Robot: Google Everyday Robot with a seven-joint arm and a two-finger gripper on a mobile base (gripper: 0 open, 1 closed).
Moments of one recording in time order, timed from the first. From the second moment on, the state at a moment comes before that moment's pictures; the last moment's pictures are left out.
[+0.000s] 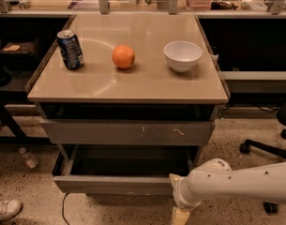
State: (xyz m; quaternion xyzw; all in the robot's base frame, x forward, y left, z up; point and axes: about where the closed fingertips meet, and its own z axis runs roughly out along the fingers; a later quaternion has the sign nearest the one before) arm 0.395 -0.111 0.440 -0.67 0.72 0.09 0.14
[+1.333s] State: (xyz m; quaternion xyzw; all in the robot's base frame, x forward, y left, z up) arm 0.407 -0.093 0.395 -0.72 0.69 0.07 0.09
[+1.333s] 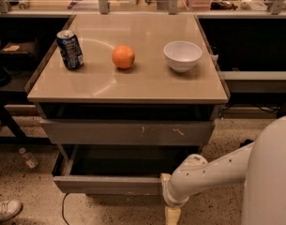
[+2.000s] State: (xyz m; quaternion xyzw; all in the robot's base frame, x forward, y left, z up) arm 0.388 -0.096 0.394 -0.72 0.68 0.09 0.07
